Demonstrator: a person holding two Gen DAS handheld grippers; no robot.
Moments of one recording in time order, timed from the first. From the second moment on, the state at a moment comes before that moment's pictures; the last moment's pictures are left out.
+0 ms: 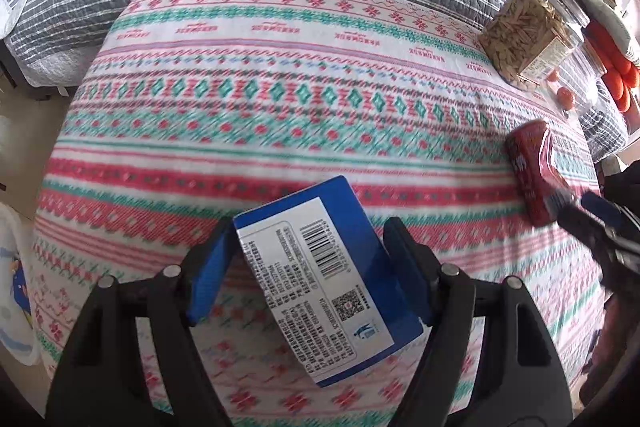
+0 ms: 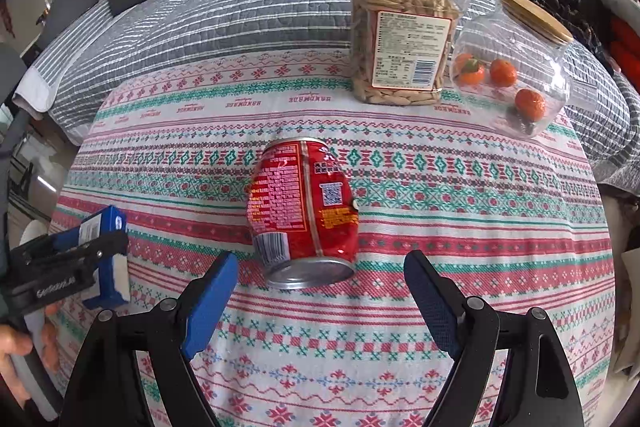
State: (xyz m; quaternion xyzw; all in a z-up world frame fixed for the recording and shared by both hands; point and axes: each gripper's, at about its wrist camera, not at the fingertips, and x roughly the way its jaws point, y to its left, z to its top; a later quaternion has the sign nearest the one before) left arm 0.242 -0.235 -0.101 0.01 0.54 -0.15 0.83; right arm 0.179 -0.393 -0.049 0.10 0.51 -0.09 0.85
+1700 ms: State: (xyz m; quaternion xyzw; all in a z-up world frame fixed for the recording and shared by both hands) left arm 0.163 0.019 -0.038 -0.08 0.49 -0.06 0.86; right arm 0.178 -0.211 -0.036 0.04 0.56 0.01 0.83
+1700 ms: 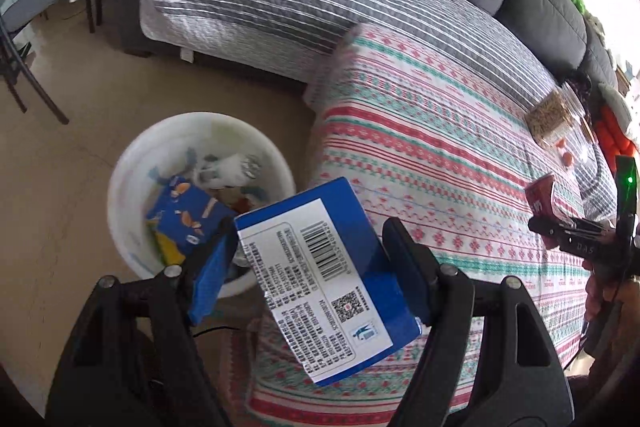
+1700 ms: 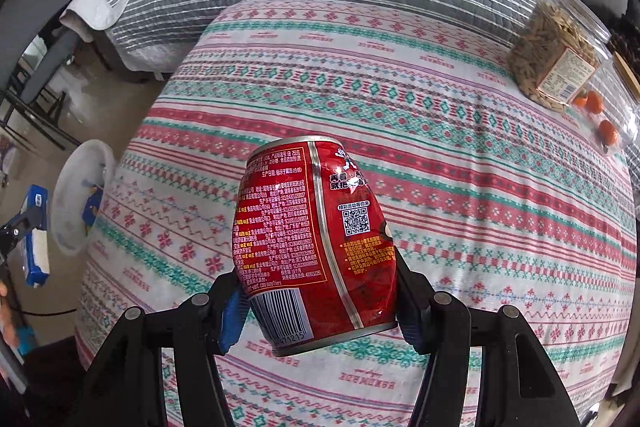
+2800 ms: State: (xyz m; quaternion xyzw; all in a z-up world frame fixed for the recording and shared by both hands) left arm 0.150 0.135 -0.056 -0.09 0.50 0.07 0.86; right arm 0.214 -0.050 -0.038 0.00 0.55 0.11 0.83
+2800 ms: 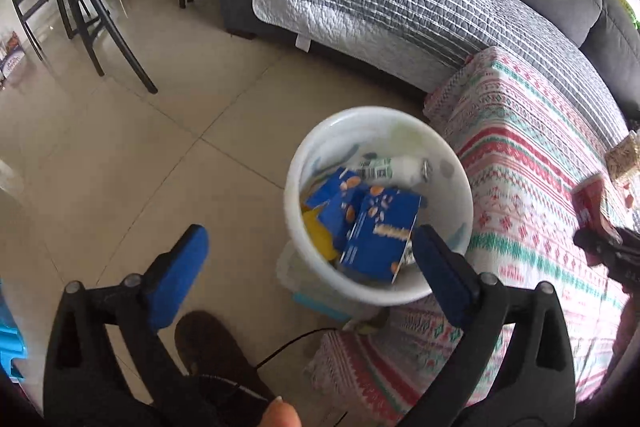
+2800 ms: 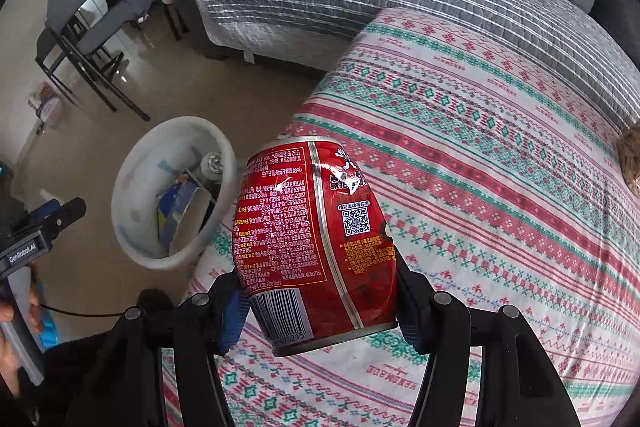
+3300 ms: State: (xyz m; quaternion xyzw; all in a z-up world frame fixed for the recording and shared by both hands) left arm 0.113 0.183 -0.057 -0.06 0.50 0.10 0.86; right arm 0.236 0.065 -0.049 -0.01 0.53 0.20 0.83
